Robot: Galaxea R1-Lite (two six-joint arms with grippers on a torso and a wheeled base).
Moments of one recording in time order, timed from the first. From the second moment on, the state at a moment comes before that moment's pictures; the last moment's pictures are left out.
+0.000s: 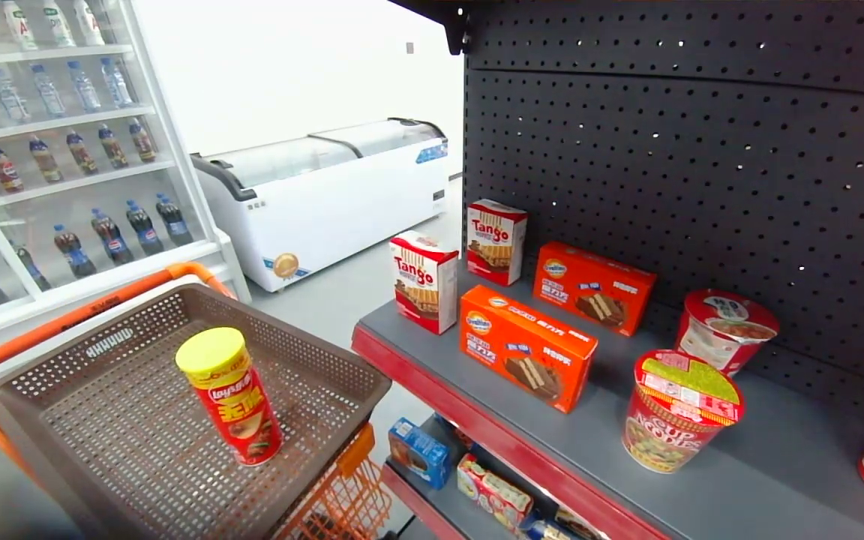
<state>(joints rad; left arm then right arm) 0.00 0.07 -0.15 0.09 0.01 0.08 0.00 0.00 0.00 0.00 0.03 0.00</state>
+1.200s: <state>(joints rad) 0.00 1.35 -0.45 -0.37 -0.02 0.12 0.00 0.00 0.00 0.00 0.03 0.00</state>
